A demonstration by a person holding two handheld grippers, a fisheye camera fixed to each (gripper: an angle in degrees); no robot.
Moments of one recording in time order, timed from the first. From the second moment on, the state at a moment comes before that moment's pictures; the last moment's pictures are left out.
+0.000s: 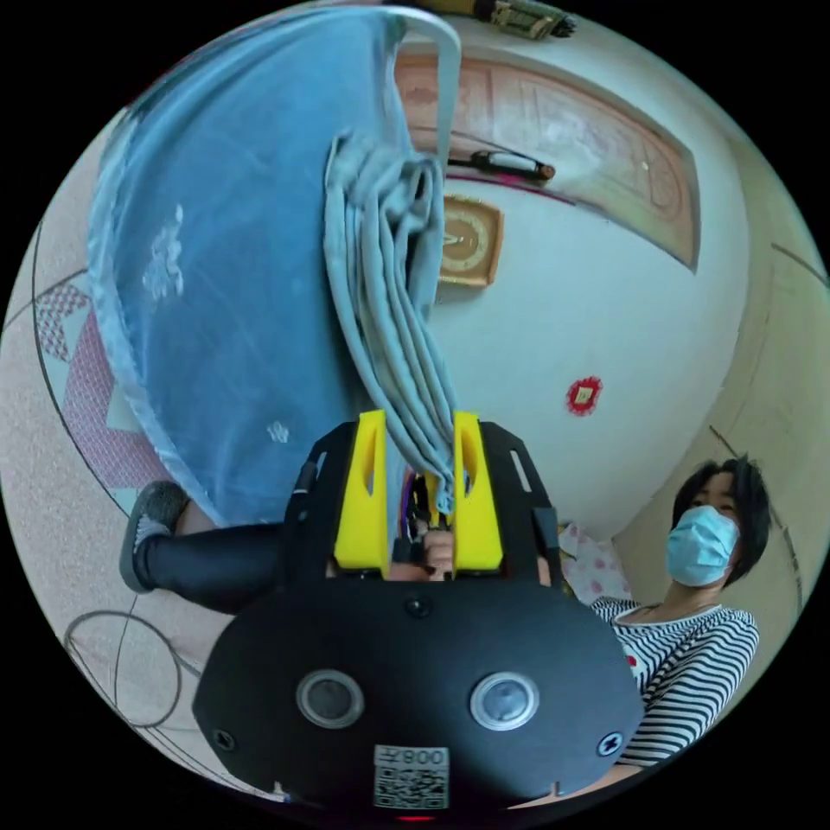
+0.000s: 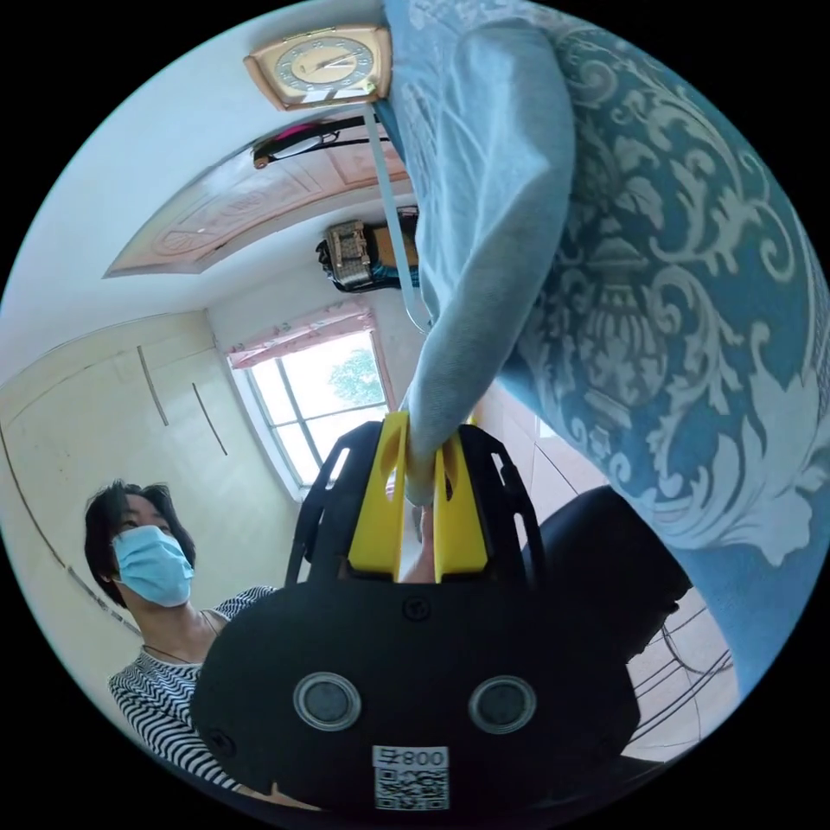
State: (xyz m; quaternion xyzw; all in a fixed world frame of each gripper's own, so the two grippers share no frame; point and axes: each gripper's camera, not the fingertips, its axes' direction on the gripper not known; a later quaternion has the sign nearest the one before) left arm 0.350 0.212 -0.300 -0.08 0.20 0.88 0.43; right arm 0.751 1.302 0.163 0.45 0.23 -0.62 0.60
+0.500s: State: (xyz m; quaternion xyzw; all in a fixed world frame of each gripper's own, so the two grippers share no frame) left arm 0.403 0.279 -0.306 -0.03 0.29 0.85 0.45; right arm 0.711 1.389 0.206 0.43 0.22 -0.66 0.58
